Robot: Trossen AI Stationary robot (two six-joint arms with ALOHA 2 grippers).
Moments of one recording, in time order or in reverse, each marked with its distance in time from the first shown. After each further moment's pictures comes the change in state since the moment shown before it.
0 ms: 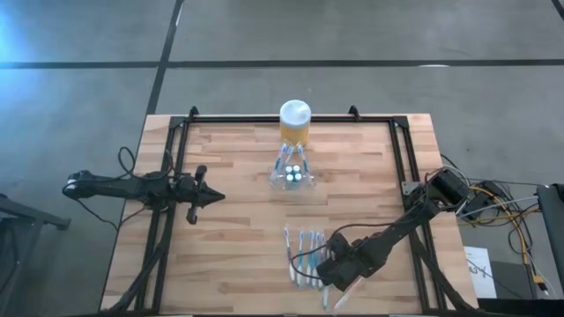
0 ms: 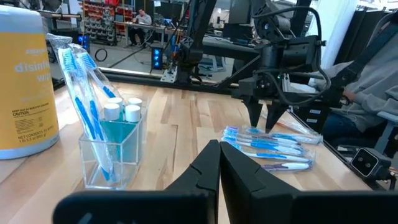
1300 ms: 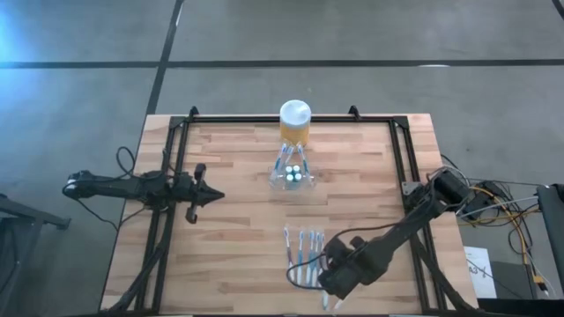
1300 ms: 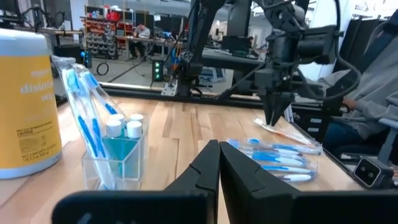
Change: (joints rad) left arm 0.000 0.000 0.002 0.054 -0.004 0.030; right arm 0.021 0.000 0.252 -0.326 0.002 -0.190
